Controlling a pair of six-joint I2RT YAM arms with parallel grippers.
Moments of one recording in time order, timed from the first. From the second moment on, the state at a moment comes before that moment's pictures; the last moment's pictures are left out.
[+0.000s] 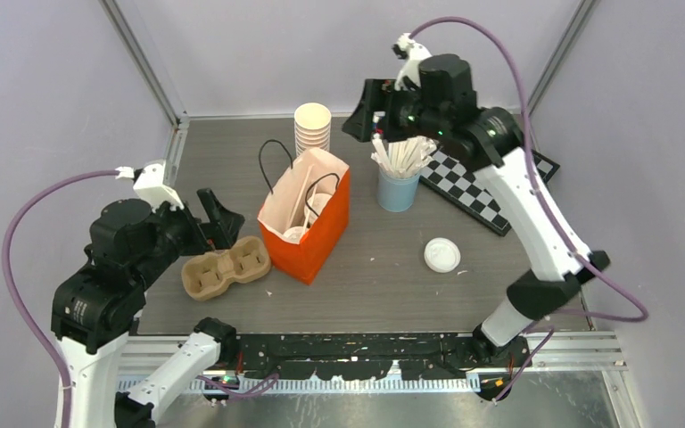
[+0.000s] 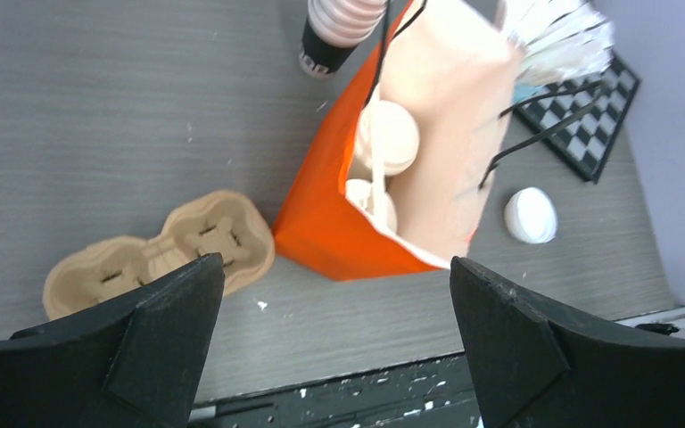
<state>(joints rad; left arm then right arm) -0.37 0.75 1.49 -1.19 -0.08 -0.42 0.62 1.67 2.14 -0.87 -0.16 0.42</state>
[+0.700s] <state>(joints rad) -0.37 0.75 1.46 -1.03 -0.04 -0.38 0.61 0.97 1.54 -0.87 0.34 0.57</state>
